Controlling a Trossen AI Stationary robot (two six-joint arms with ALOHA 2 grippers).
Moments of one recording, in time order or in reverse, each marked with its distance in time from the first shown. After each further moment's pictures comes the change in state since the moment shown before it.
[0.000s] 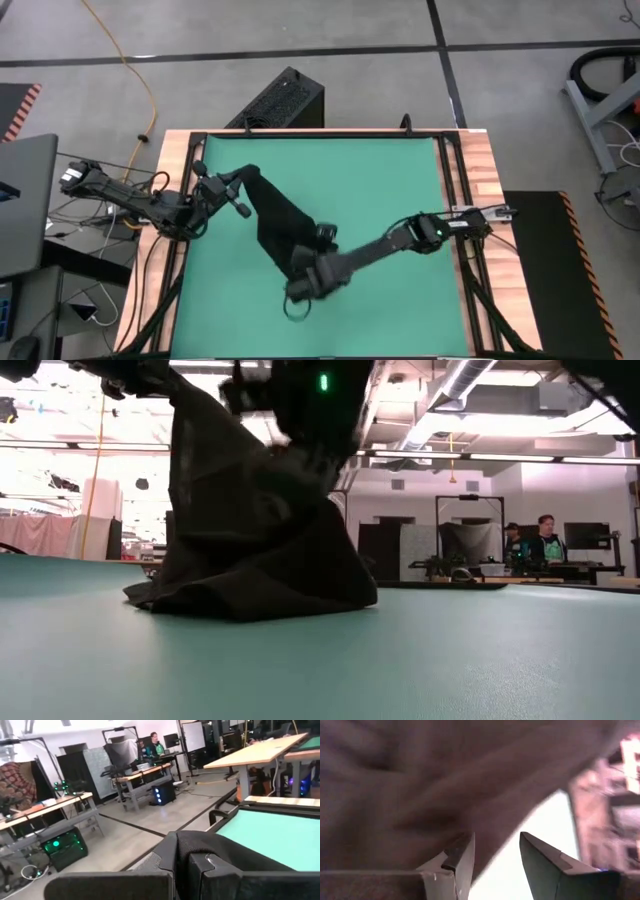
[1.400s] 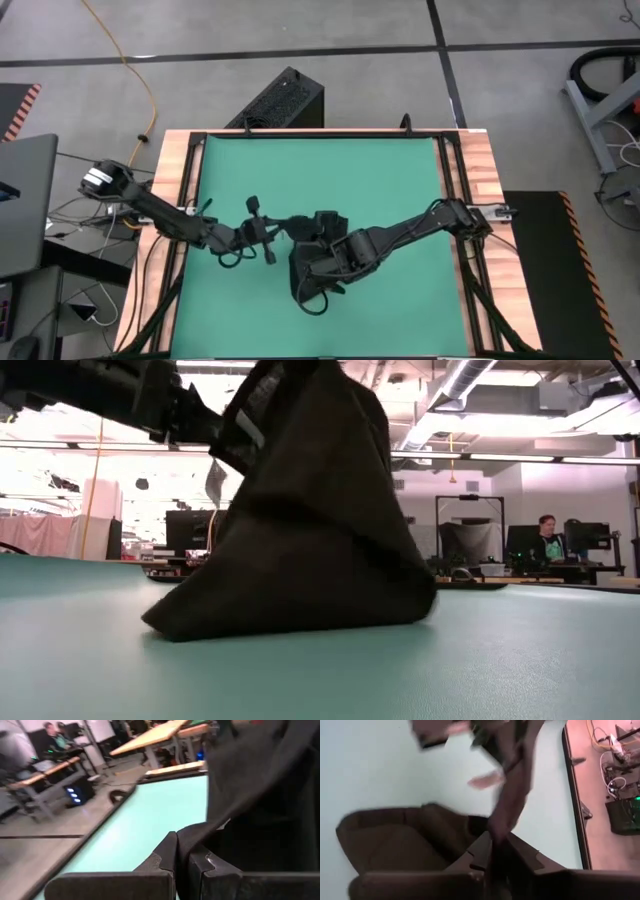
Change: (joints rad) left arm -0.064 0.509 0.000 0.137 0.394 -0.249; right arm 0.055 -0.298 0.001 0.186 -0.226 -0.363
